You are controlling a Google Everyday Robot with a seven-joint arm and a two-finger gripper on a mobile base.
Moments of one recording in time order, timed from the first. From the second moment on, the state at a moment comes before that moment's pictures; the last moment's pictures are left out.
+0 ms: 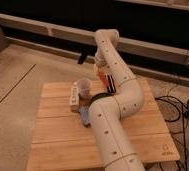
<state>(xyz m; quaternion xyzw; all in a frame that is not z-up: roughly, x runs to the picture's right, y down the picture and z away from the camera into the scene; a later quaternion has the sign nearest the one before) 0.055 -0.105 0.938 -0.31 0.11 0.50 0.81</state>
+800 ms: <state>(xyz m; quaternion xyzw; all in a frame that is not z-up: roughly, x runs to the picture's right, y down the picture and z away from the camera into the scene) 0.060 -0.109 0.932 -0.30 0.15 0.49 0.81</state>
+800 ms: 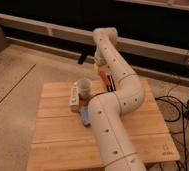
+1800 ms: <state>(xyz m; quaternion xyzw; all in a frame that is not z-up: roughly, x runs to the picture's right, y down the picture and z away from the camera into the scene) 0.007 -0.090 0.925 -0.34 0.15 0.40 0.84</state>
